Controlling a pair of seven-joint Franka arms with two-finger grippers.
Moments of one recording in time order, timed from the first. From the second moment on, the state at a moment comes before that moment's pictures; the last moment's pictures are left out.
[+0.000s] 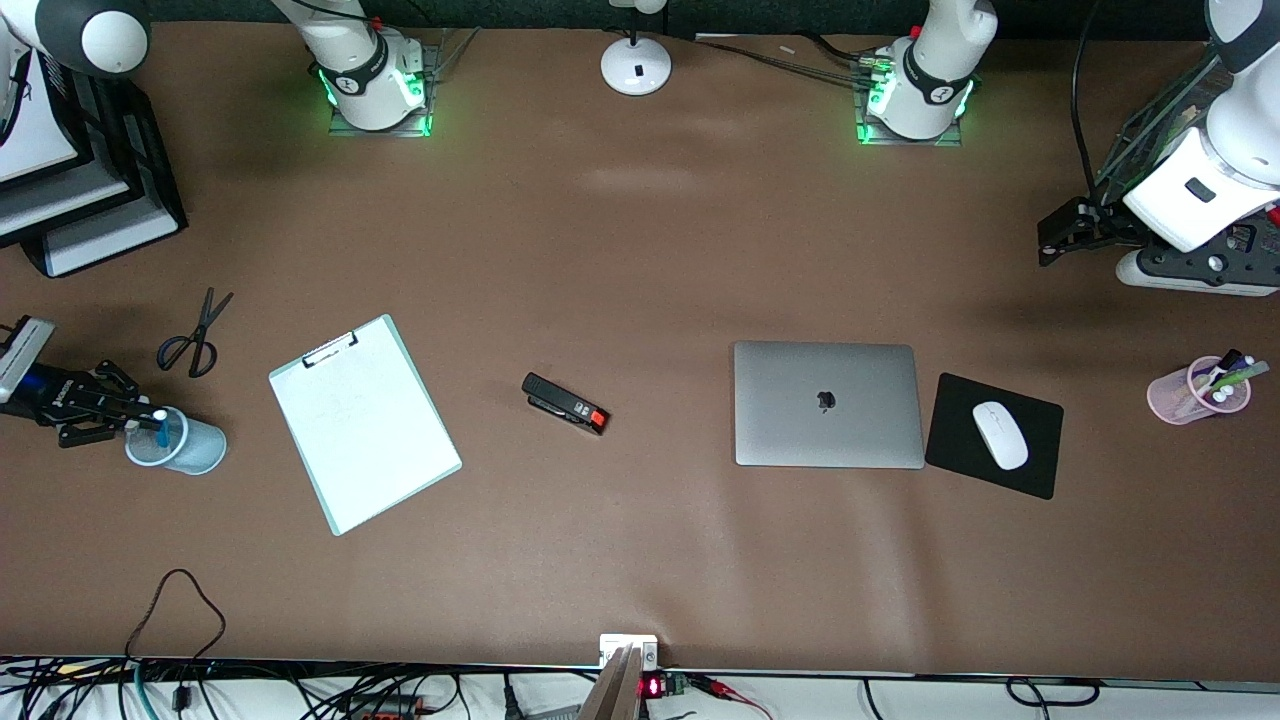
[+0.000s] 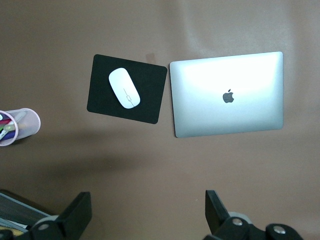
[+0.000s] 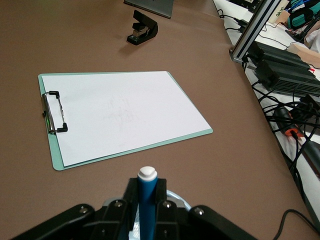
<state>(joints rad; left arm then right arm) -0.11 -0.02 0.04 -1.70 0.03 1.64 0.01 -0.47 0.89 -0.13 -1.24 0.92 1.60 -2.64</state>
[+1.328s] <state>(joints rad) -0.08 -0.01 0.04 -1.70 0.03 1.64 0.02 -0.46 0.80 -0.14 -1.16 0.80 1.50 -2.31</state>
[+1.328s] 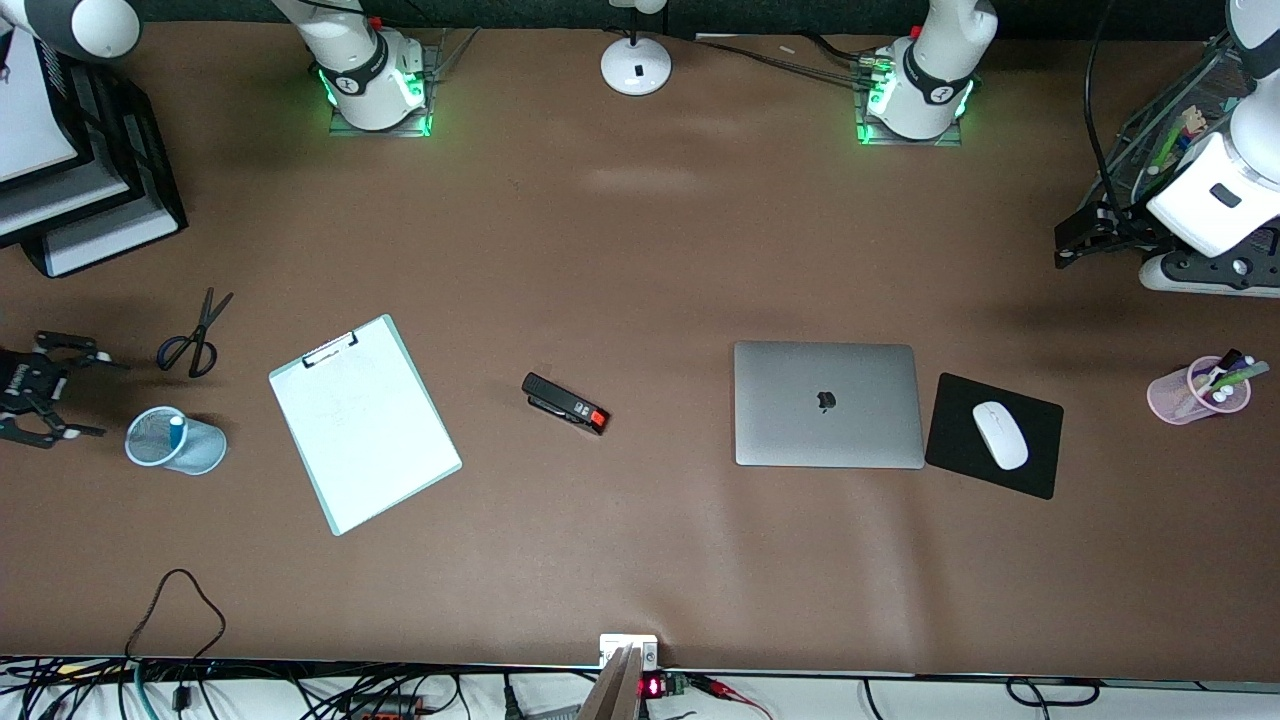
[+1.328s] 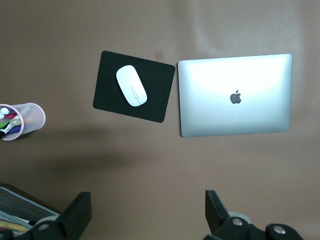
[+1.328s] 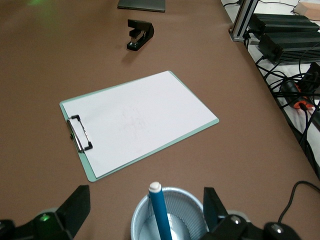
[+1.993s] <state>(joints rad) -0.08 -0.01 0.03 -1.70 0.03 1.62 0.02 -0.34 0.68 -0.14 -1.10 0.73 1.43 -2.00</state>
